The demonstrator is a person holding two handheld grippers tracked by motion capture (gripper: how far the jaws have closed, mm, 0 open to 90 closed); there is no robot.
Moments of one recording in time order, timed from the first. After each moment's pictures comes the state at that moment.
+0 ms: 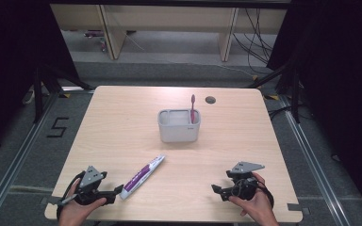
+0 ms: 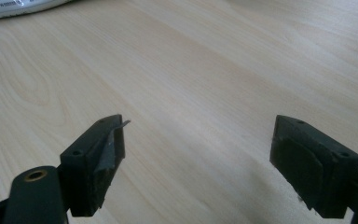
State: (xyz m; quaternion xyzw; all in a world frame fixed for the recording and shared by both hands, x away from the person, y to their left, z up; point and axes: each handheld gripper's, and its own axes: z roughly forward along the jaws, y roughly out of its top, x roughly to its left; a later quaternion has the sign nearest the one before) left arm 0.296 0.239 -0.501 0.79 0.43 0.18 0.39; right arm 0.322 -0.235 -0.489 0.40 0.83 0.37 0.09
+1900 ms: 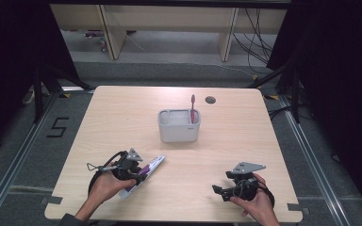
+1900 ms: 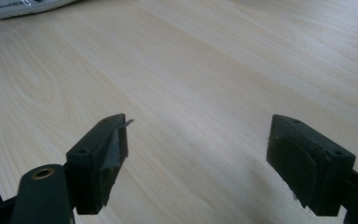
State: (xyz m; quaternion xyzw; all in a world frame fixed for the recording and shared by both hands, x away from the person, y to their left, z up) left arm 0.365 0.152 -0.483 0.89 0.35 0.08 0.27; right arm 0.323 -0.240 -0.491 0.39 0.83 0.38 0.09
